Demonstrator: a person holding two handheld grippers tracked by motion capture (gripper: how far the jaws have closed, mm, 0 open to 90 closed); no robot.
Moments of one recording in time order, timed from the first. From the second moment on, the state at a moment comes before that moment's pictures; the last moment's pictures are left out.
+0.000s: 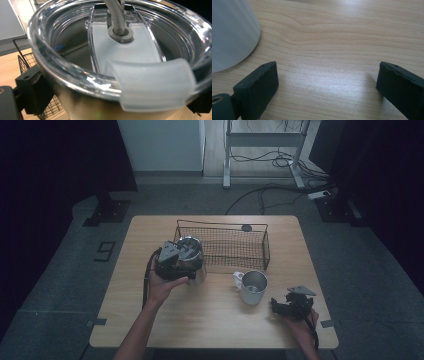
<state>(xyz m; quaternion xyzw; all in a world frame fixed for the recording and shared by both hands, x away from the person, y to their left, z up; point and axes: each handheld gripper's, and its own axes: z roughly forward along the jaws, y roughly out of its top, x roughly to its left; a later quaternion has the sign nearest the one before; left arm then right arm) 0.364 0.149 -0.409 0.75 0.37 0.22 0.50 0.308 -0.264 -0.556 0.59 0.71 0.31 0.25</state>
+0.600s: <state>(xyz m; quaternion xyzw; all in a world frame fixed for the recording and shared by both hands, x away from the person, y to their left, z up) 0.375 0.149 -0.405 0.75 0.38 0.22 0.50 0.307 -0.264 -0.556 0.59 0.71 0.31 0.25</state>
